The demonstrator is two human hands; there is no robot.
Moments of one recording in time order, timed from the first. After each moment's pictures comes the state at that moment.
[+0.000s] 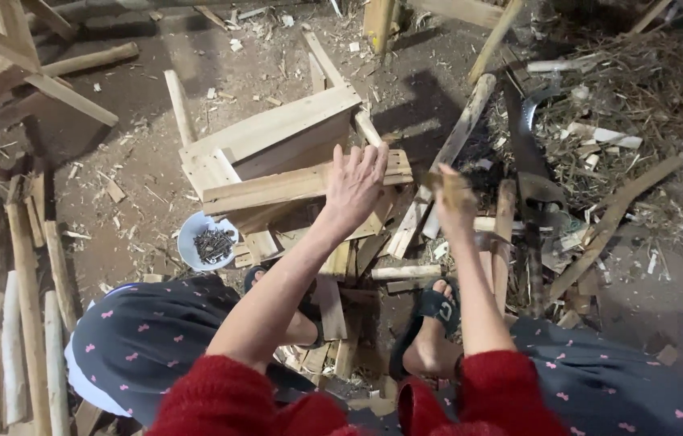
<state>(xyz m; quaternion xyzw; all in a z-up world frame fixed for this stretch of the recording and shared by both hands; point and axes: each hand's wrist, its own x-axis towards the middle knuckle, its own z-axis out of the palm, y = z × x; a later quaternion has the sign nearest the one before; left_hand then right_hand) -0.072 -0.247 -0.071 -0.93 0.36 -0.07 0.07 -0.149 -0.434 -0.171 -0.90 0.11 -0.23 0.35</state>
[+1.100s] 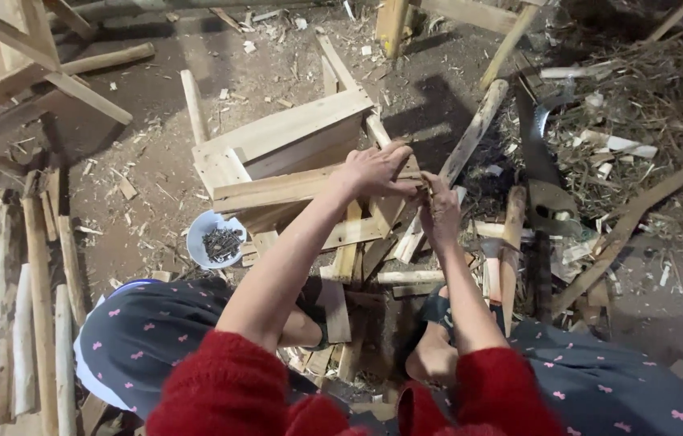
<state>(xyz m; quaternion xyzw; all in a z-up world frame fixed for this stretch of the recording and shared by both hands) -0.037 -0.261 -0.024 -0.89 0.37 0.25 -0.04 -0.146 -0.395 -0.157 -0.90 0.13 -0.16 0.37</state>
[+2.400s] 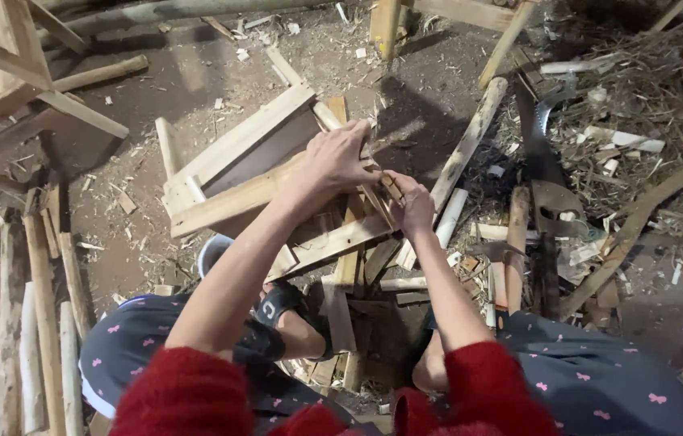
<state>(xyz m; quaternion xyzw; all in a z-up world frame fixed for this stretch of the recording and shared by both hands) 0.002 -0.225 -0.011 -0.92 0.35 0.10 -0.15 -0.092 -0.368 -0.190 -0.92 0.13 -0.07 0.35</state>
